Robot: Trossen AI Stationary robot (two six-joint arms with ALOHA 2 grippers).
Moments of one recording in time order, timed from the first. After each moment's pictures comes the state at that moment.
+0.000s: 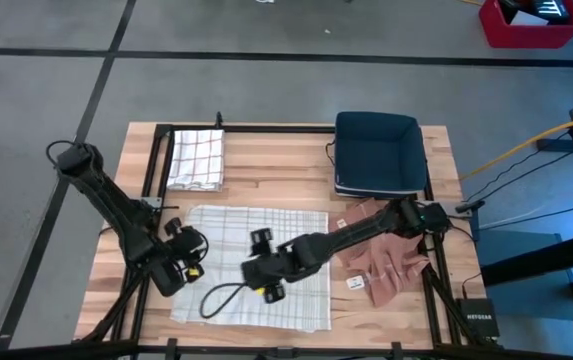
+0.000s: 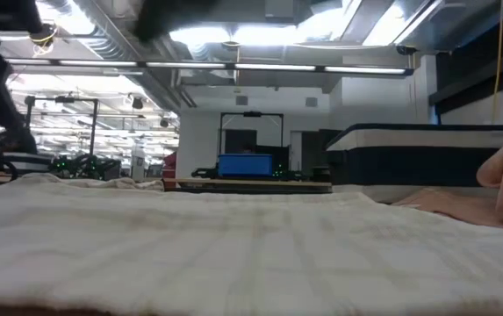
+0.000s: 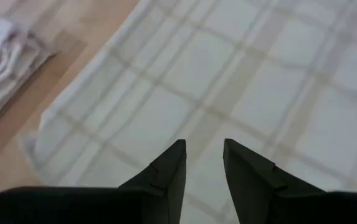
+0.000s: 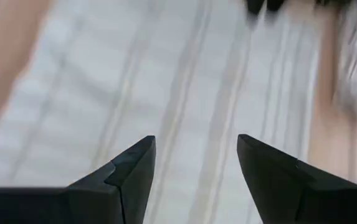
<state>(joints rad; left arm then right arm) -0.87 1.27 0.73 -0.91 -0.69 -1.37 0.38 2.28 2.15 -0.84 0.28 -0.05</state>
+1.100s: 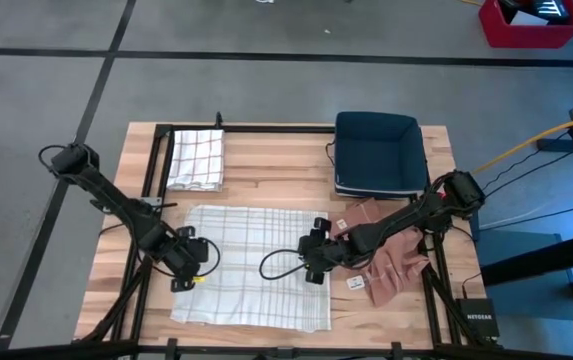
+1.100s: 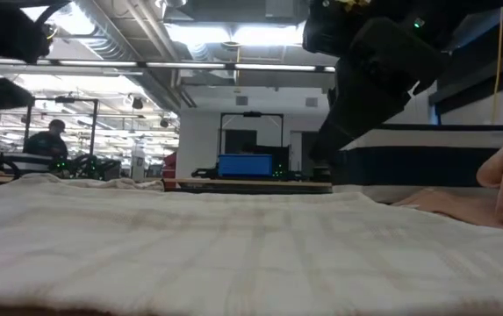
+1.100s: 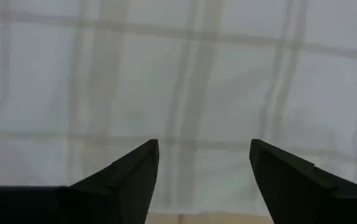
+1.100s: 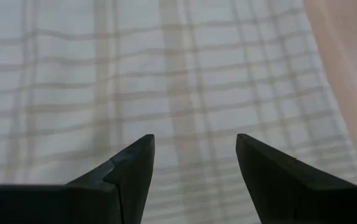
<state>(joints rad) -0.69 1.23 0.68 -0.74 -0.11 -0.78 0.39 1.78 1.06 -0.29 0.38 0.42</state>
